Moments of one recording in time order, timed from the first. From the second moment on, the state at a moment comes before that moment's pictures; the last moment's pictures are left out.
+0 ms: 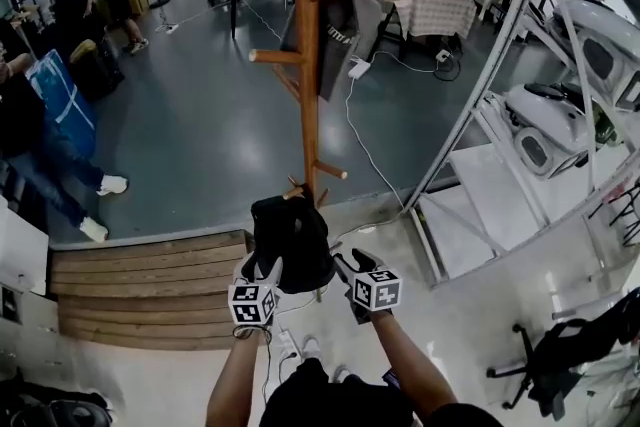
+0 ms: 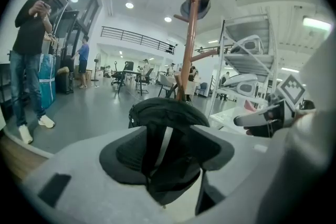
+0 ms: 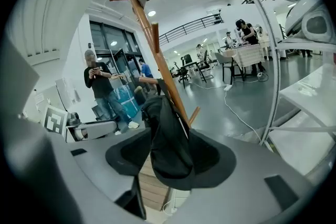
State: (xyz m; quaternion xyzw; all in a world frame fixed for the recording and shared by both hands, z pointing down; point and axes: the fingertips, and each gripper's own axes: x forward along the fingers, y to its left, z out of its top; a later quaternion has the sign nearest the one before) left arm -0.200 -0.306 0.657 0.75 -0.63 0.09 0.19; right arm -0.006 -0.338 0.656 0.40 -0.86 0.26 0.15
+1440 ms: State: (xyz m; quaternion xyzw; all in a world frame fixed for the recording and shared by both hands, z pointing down) left arm -0.106 -0.065 0.532 0.71 -0.70 0.00 0.10; right arm 0.027 -0.113 0.536 0.34 -0.92 0.20 0.06
